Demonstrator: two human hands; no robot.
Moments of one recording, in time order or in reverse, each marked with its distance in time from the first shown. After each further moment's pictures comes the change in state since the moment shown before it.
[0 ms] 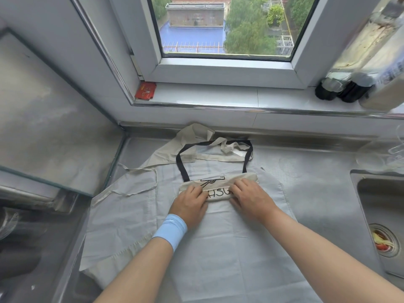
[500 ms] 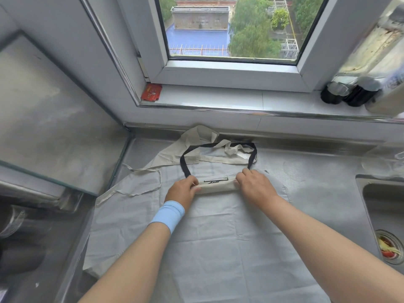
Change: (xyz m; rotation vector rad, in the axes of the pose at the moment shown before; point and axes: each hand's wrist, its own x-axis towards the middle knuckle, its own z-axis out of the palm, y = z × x) left_hand 0.027 -0.031 -0.027 -0.381 -0.226 -0.531; right_hand 0.037 0.015 -0.014 0.051 -0.202 0.262
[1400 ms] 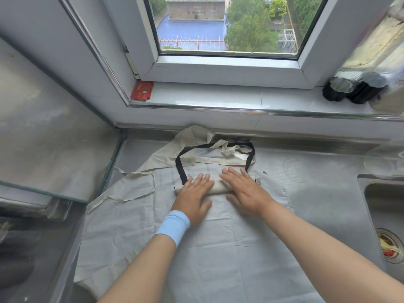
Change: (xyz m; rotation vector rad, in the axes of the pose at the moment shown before) left_hand 0.005 0.008 0.034 0.220 -0.058 0.435; right_hand 0.004 0.011 0.033 0.242 -0.006 -0.277
